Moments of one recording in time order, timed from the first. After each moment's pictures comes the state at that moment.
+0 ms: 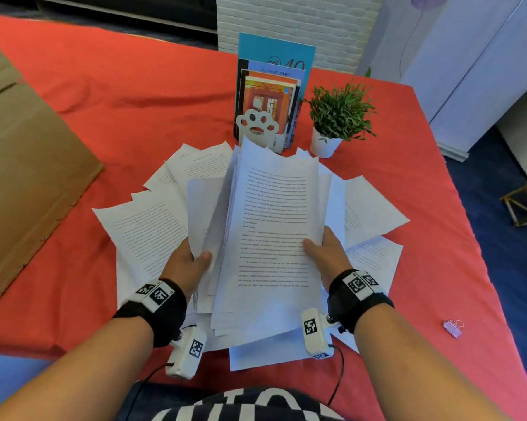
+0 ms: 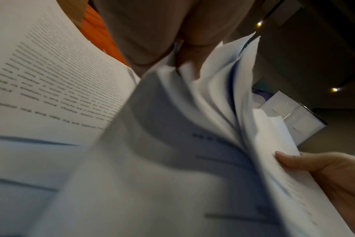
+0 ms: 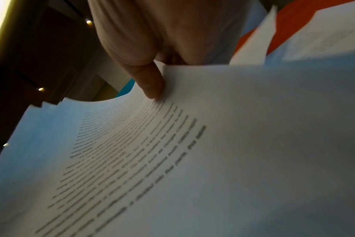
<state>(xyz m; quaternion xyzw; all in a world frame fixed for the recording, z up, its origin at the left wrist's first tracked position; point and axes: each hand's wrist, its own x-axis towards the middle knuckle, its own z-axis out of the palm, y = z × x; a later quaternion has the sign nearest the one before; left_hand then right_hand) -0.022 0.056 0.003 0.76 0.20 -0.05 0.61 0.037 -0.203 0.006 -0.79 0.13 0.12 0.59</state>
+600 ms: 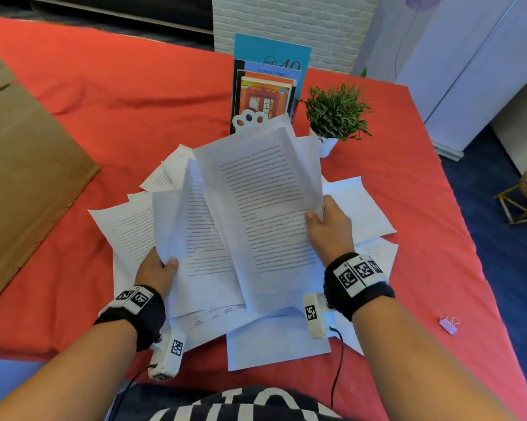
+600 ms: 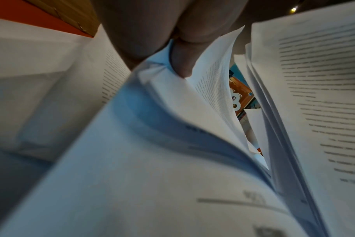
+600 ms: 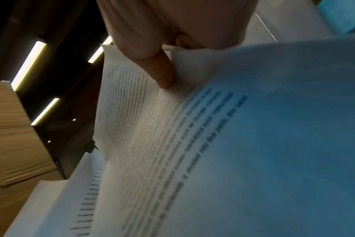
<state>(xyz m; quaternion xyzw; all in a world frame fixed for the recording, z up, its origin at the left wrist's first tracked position) -0.025 0.093 -0.019 0.80 0.29 -0.01 0.52 0.039 -0.191 0.074 -0.89 0.04 -0.03 0.45</state>
